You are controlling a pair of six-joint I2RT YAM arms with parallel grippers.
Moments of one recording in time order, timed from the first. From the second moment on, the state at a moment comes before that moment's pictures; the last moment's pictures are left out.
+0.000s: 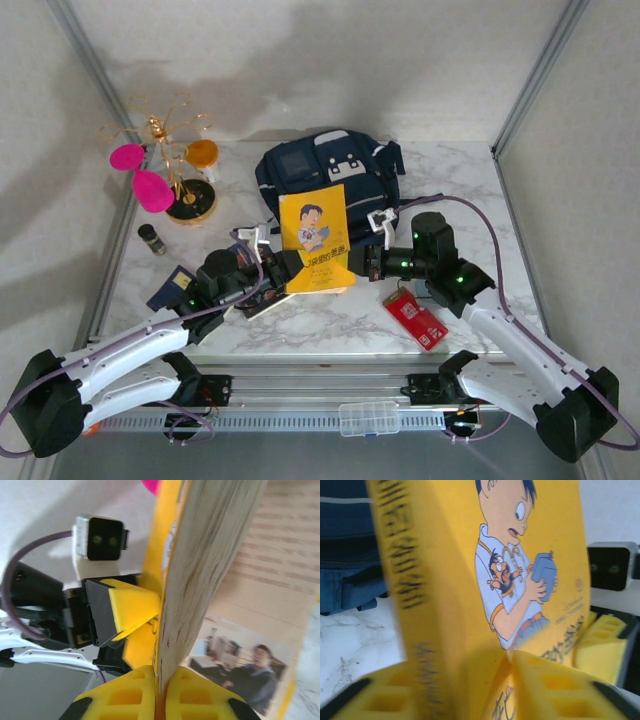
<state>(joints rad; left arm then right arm) -0.71 0.95 0.49 0.34 0.24 -0.98 0.60 0.97 0.80 -0.23 -0.71 0.66</state>
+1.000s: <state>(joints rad) -0.71 1.10 0.60 0.49 0.28 -1.03 0.45 1.05 0.66 0.19 -0.95 0.91</state>
